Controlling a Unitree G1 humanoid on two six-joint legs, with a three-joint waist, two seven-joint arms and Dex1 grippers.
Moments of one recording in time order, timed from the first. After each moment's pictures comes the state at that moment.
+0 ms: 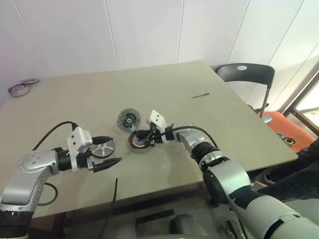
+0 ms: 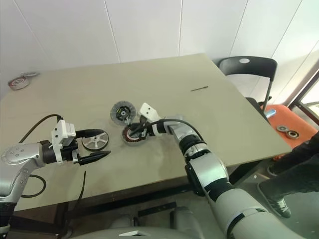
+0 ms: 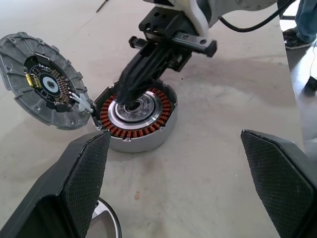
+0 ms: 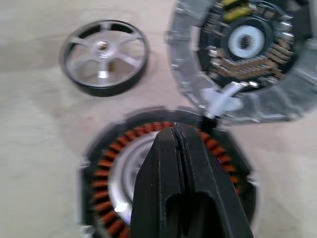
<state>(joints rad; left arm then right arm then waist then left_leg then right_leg) -0.01 0.78 0.17 -0.19 -0.47 0.30 -1.10 -0.99 0.00 0.13 1.21 -0.06 -0.12 1.01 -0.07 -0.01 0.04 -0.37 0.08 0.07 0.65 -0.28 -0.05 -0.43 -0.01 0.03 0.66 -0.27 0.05</state>
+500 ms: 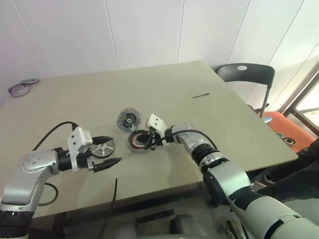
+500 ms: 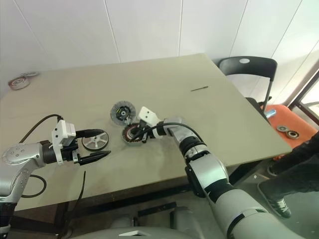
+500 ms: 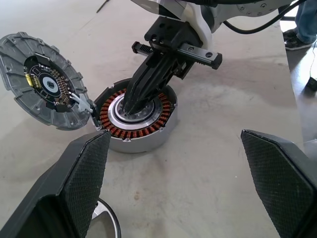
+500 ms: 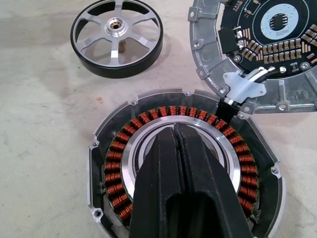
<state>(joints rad) -0.01 0.78 0.17 -0.19 -0.47 0.30 -1.10 -0.98 0.00 0.17 1.21 -0.10 -0.16 1.04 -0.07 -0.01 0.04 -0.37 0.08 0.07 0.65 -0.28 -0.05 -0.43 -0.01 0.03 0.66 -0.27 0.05</state>
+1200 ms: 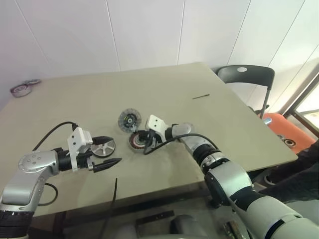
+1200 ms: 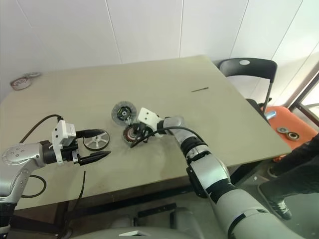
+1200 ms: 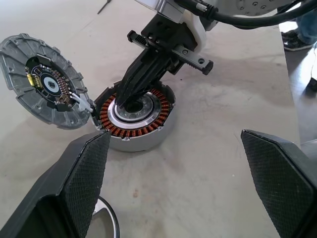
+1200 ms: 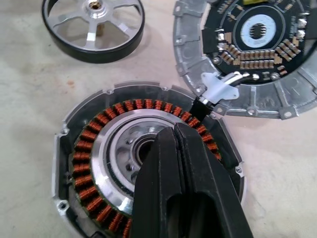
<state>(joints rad) -0.01 0.78 0.17 -0.19 -0.47 0.30 -1.11 -0.97 -0.02 0.23 1.21 -0.18 -0.25 0.93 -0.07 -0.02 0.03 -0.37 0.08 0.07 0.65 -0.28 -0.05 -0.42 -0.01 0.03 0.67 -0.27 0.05</state>
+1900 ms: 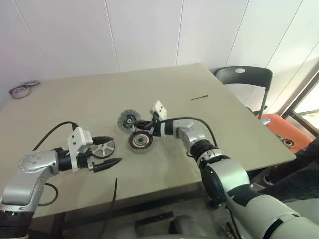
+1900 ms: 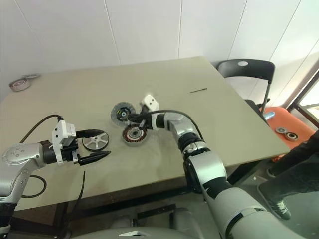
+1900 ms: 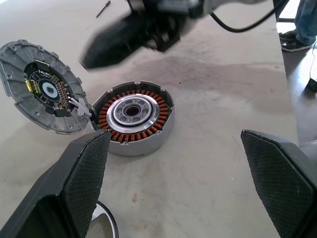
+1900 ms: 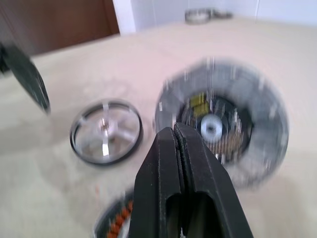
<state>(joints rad) -0.01 0.78 0.17 -0.19 -0.47 0.30 -1.11 -1.03 0.03 -0.01 1.19 0.07 -0.08 1.05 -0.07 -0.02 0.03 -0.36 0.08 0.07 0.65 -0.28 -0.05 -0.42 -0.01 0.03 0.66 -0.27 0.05</state>
